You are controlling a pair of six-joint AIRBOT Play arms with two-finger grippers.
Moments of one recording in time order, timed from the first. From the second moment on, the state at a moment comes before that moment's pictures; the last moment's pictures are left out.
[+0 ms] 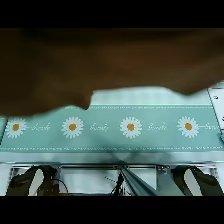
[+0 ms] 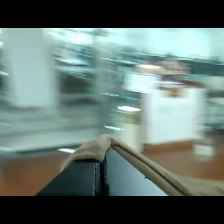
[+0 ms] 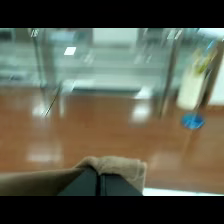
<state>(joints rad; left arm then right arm) 0.31 -0.54 1.78 0.91 -1.03 -1.36 -0.34 -0.67 1.97 -1.14 1.37 1.47</state>
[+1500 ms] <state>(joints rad) 0.05 -1.44 1.28 0.78 -0.57 -1.35 -0.18 -1.68 1.62 -0.92 1.03 1.42</state>
